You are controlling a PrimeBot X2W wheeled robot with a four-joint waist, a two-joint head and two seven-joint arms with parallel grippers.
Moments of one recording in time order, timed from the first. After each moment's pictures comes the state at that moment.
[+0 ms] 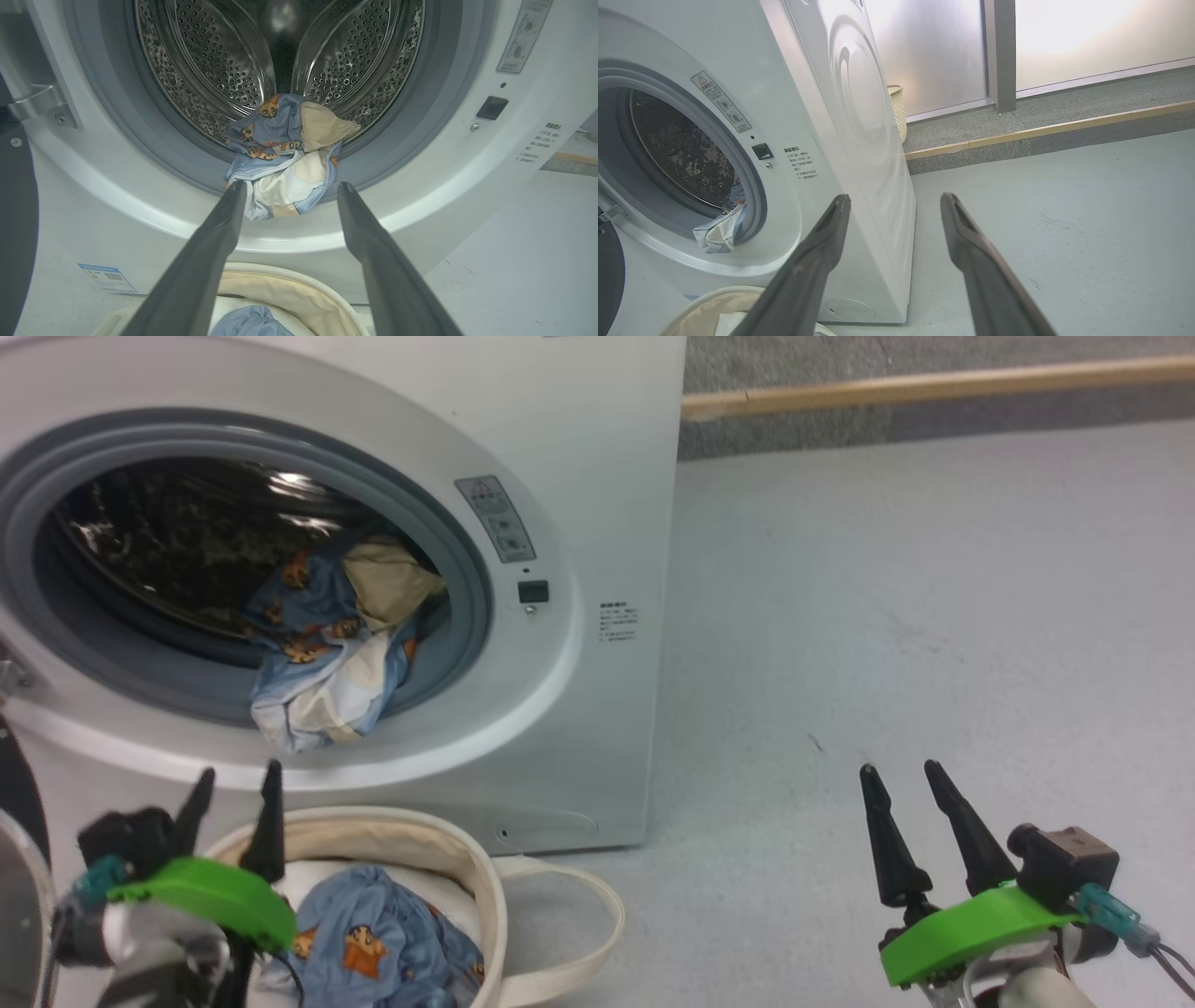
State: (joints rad) left arm -0.44 0.19 0.04 0.84 -0.28 -0.12 -0.25; right arm -0.09 -0.23 0.31 0.19 0.50 0.13 -0.25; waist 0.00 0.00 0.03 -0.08
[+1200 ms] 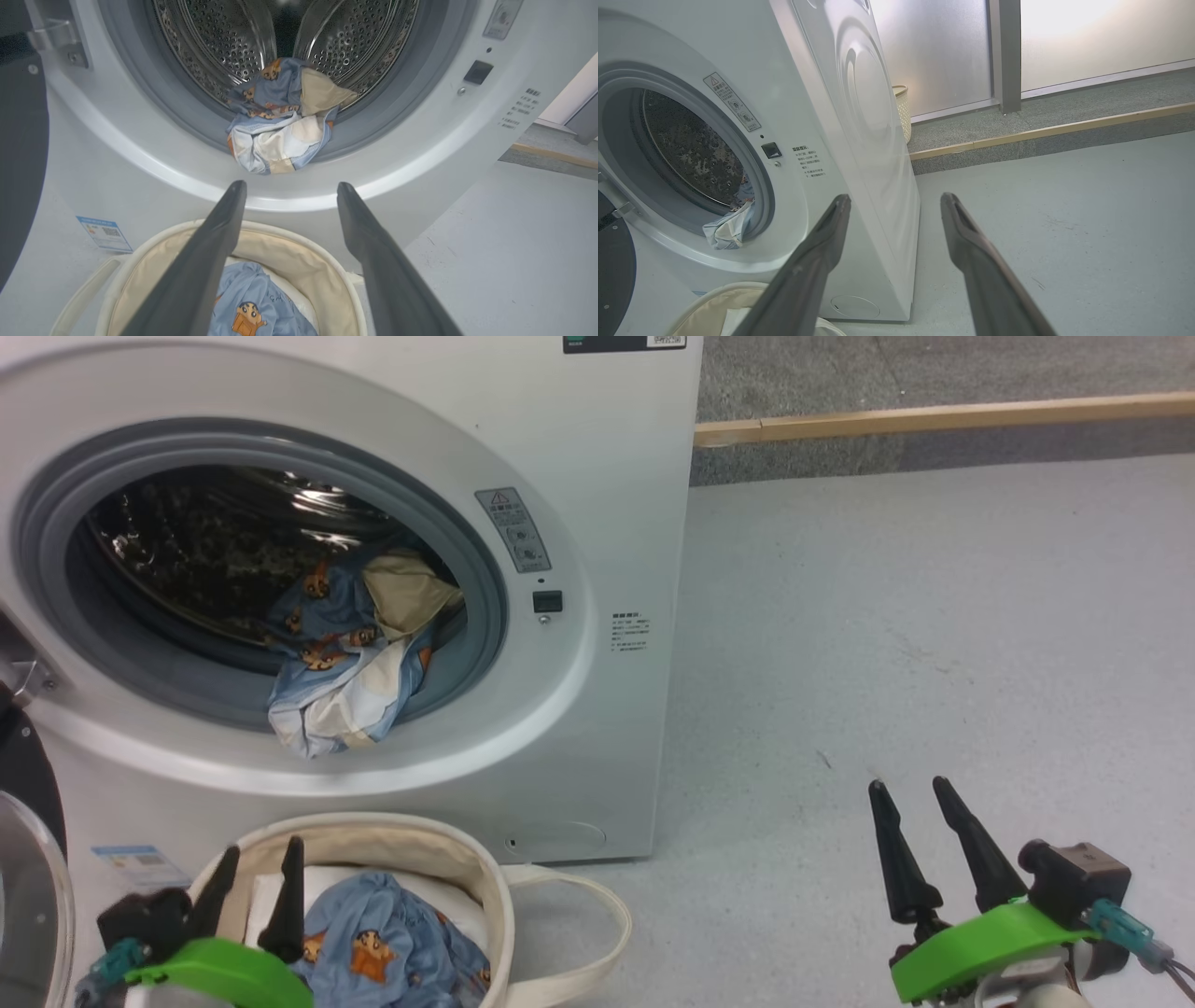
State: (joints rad) left arm -0.25 0.18 0.01 0.67 -0.32 -0.12 -0.25; right arm -0.05 -0.26 0.31 0.17 0.53 0.13 -0.25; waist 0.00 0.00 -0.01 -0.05
